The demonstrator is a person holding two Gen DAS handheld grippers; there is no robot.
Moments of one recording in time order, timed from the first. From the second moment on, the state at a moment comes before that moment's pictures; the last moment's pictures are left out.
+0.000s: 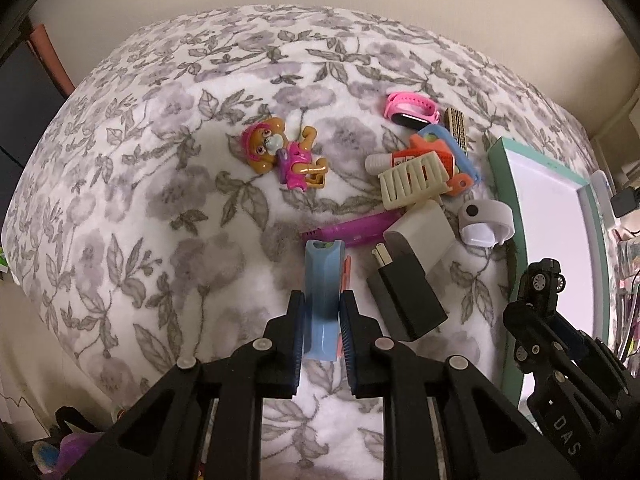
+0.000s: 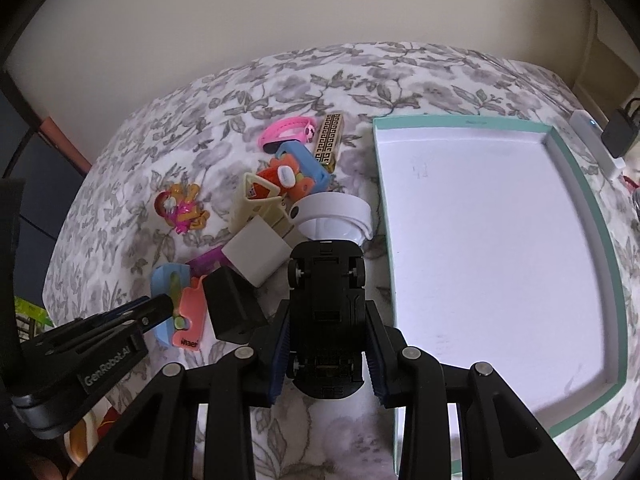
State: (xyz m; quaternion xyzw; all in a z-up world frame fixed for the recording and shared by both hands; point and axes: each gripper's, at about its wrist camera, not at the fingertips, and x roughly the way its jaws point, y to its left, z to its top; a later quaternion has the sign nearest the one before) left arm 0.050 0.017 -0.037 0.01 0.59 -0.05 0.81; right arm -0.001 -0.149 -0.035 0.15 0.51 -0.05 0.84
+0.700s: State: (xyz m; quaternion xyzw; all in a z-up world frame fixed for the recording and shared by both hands) left arm 0.045 -0.004 0.012 -0.01 0.51 -0.12 0.85; right arm -0.020 -0.238 0.009 0.24 0.44 -0.12 0.86
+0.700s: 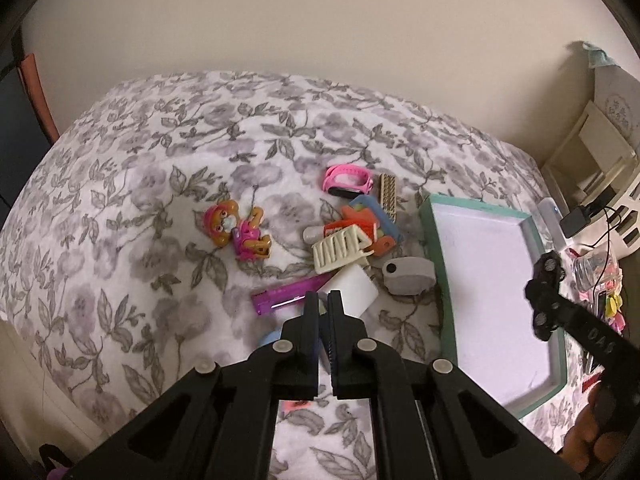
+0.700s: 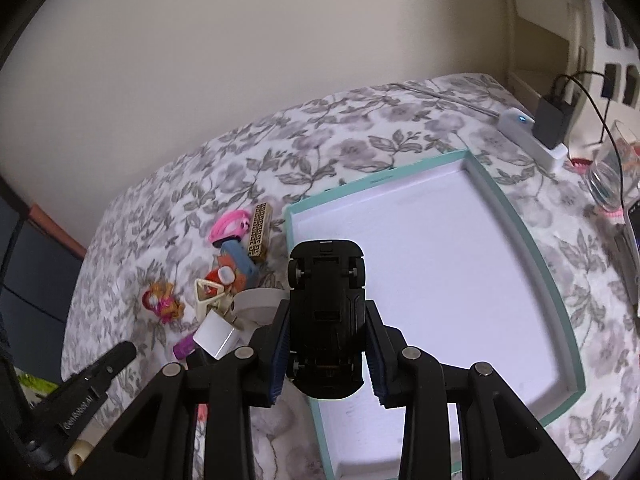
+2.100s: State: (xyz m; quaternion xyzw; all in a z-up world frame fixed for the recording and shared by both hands) left arm 0.051 -0.005 -0.092 0.08 0.66 -0.04 0.75; right arm -0.015 -0.236 -0.029 0.24 0.52 -0.12 0.81
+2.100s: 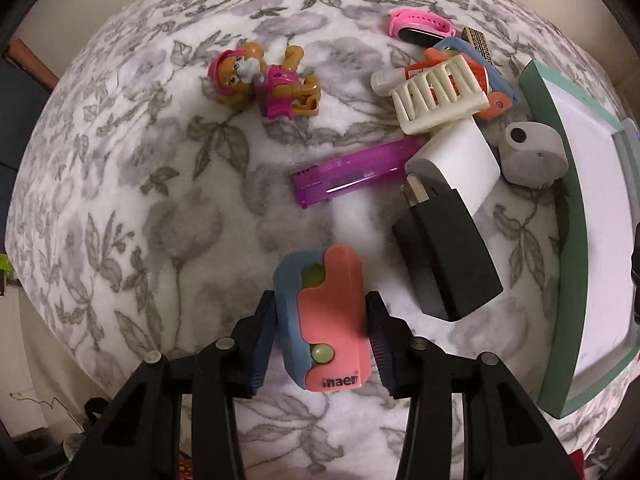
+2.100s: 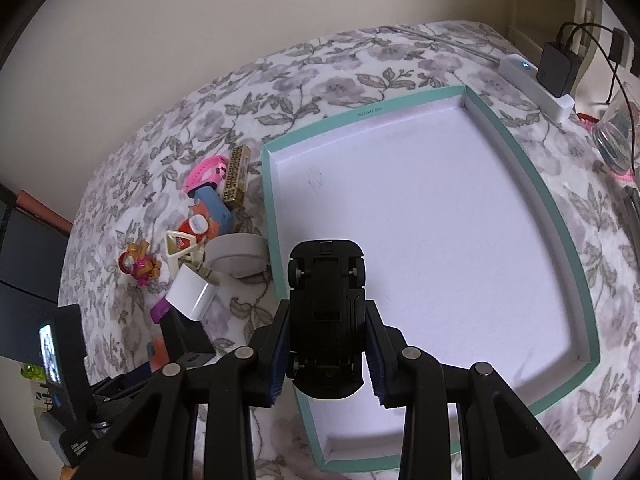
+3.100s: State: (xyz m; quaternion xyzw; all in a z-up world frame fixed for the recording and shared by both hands) left arm 0.090 -0.203 -0.043 0.08 0.59 -0.17 0.79; right arm -0.008 -0.359 -0.049 0.29 0.51 -0.22 0.78
